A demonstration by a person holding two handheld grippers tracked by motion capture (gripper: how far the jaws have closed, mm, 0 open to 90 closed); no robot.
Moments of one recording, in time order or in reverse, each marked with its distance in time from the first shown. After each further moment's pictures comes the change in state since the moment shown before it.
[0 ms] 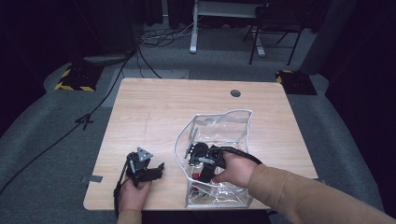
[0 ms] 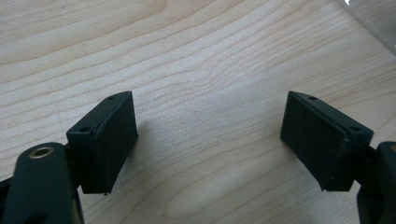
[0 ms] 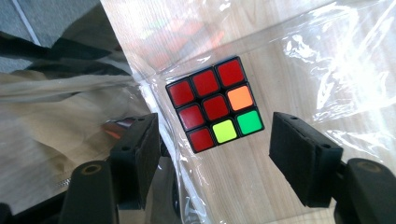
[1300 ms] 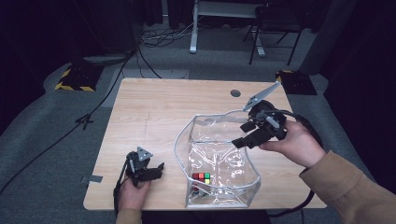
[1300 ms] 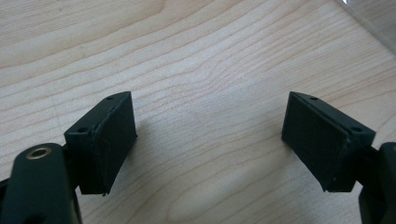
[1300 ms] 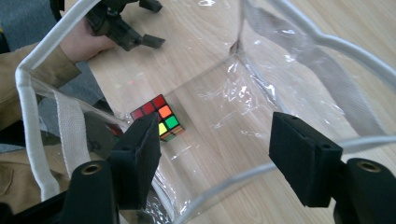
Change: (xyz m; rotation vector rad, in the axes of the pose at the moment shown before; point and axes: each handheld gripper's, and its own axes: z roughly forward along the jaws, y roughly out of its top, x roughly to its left) left arm 0.004 0.001 0.001 0.003 -0.019 0.022; right arm -0.063 -0.103 -0.129 -0.476 -0.050 0.153
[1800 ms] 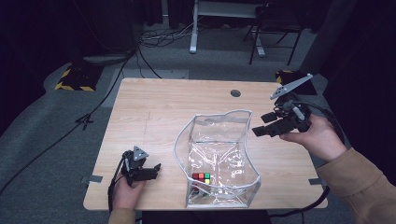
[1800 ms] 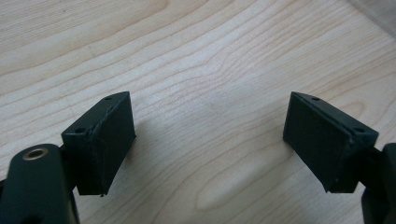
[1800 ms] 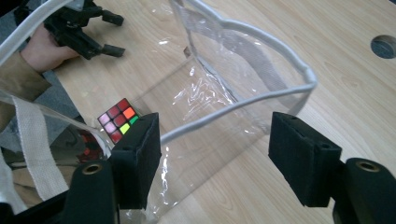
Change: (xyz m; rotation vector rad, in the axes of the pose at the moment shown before) left arm 0.018 -0.004 -0.006 0.011 -0.054 0.057; right arm -0.041 -0.029 -0.030 -0.064 -0.063 0.099
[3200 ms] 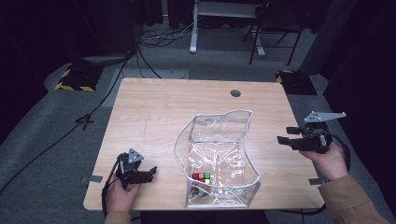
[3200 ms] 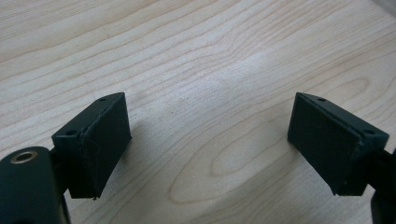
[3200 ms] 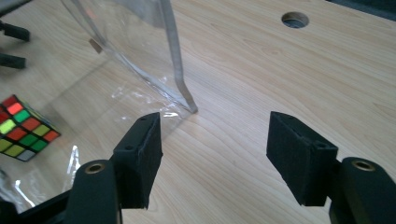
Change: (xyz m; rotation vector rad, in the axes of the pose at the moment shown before) left arm 0.004 -0.009 -0.007 0.002 0.002 -0.013; right arm -0.074 -0.135 0.033 -0.256 -0.141 0.149
